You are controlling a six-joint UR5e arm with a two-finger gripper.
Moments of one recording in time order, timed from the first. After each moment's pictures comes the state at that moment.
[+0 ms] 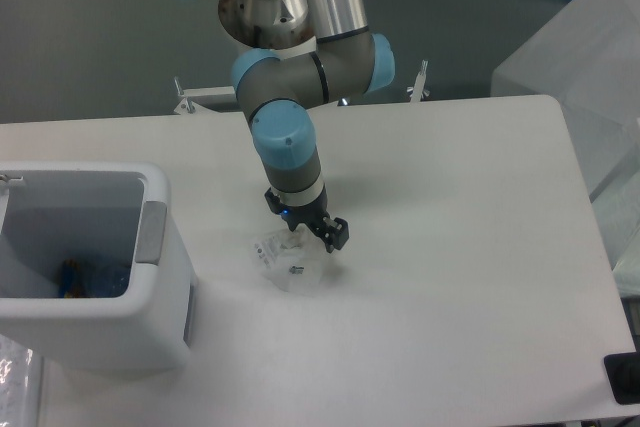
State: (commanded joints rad) arm 2.34 -1.91 -1.98 -0.72 1.67 0.95
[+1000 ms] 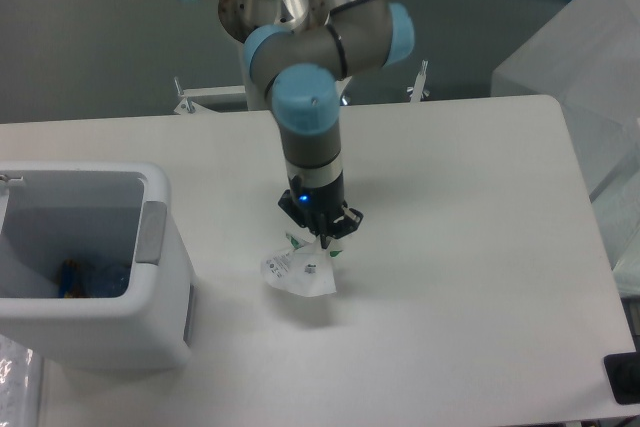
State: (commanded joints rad) arm 2.45 -1.75 -1.86 -0.73 1.46 0.70
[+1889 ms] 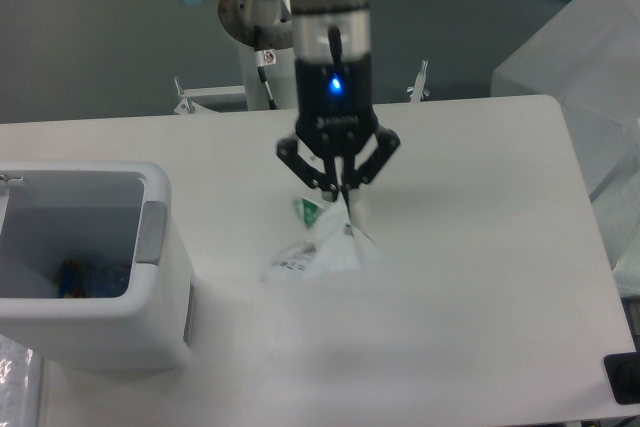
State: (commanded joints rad) arm 2.37 -1.61 -1.57 -0.73 1.33 0.18
